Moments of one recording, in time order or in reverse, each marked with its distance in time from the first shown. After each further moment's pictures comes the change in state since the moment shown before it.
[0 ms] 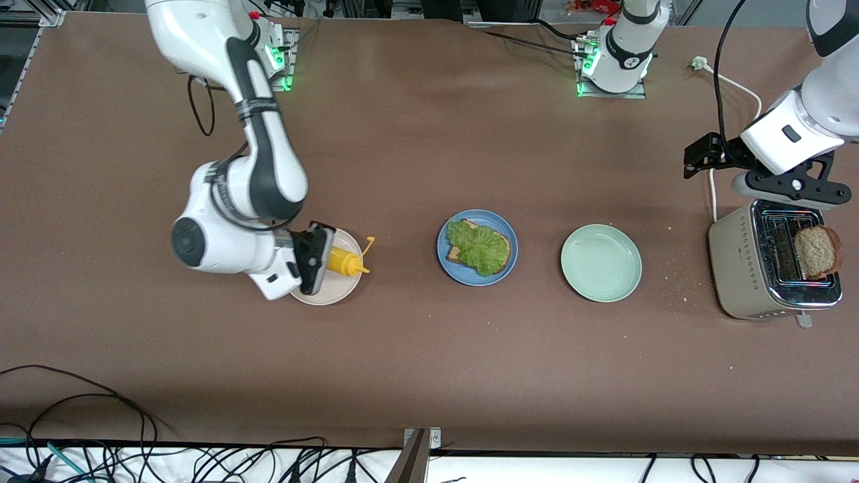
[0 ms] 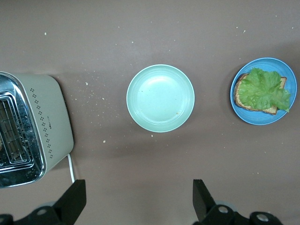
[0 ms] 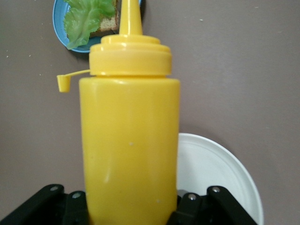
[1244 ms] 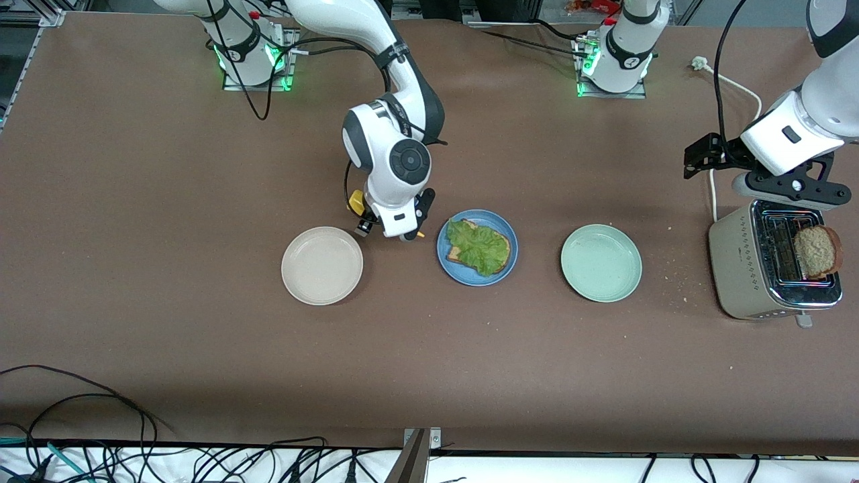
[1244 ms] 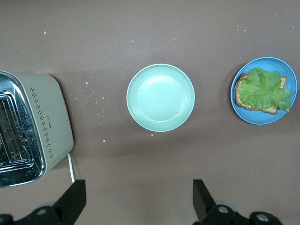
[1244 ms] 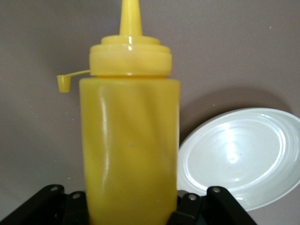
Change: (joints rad) left arm 0.001 0.002 0.000 0.000 0.000 -0.002 0.000; right arm 0.511 0.144 -0.215 0.050 -0.430 -0.098 0.578
